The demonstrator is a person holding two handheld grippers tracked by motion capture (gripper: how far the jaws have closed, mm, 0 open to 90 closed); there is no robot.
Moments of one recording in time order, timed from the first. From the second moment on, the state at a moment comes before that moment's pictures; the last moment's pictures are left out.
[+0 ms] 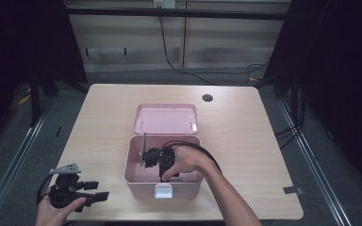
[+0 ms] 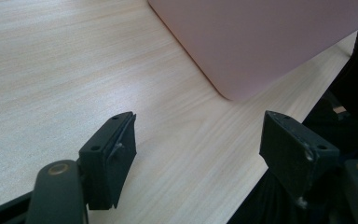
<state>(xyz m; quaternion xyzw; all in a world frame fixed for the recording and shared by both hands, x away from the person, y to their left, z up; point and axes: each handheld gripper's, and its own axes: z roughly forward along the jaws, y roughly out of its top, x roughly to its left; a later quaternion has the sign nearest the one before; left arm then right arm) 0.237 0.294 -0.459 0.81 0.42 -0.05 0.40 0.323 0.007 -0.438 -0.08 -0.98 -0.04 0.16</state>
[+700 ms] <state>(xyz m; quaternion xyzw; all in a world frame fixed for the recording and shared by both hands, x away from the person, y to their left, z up) 0.237 0.293 -0.459 0.82 0.42 -0.05 0.40 0.324 0.007 -0.451 -0.09 -0.98 -0.01 0.17</state>
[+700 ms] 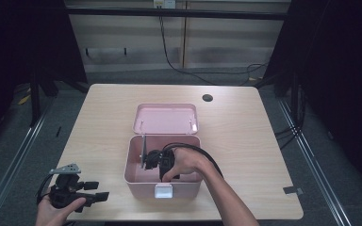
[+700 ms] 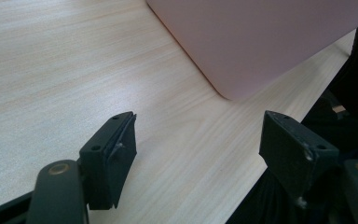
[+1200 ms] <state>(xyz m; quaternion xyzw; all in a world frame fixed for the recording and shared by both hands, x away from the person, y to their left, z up) 0.237 0.293 -0.459 0.81 0.42 -0.05 0.40 0.323 0.001 -0.434 -0.10 -0.98 -0.05 0.16</state>
